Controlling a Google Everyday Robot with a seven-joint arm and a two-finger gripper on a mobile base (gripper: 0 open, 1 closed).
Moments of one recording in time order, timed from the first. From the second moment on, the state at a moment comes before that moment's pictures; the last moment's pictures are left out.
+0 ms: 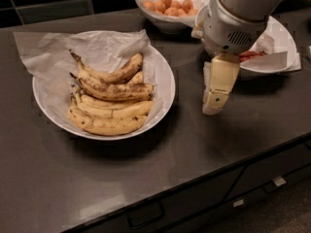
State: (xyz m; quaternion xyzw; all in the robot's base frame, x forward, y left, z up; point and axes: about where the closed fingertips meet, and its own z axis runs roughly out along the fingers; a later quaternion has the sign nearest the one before) arm 0.479 -0.102 0.968 -0.70 0.70 0.00 0.16
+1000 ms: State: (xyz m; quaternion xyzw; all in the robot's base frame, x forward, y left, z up) arm 0.486 -0.031 0.973 -0.75 0.64 0.01 0.18
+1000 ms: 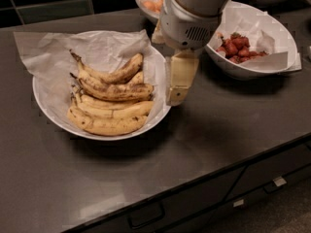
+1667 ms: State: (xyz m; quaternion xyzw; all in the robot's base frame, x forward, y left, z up) arm 0.497 0.018 0.961 -0.77 0.61 0.02 0.18
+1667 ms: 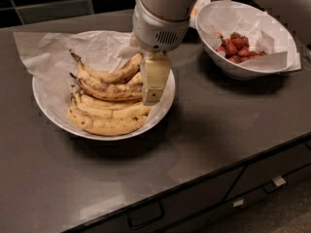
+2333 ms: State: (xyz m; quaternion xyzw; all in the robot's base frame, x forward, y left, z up) arm 0.522 0.033 0.942 -0.76 0.63 0.01 0.16
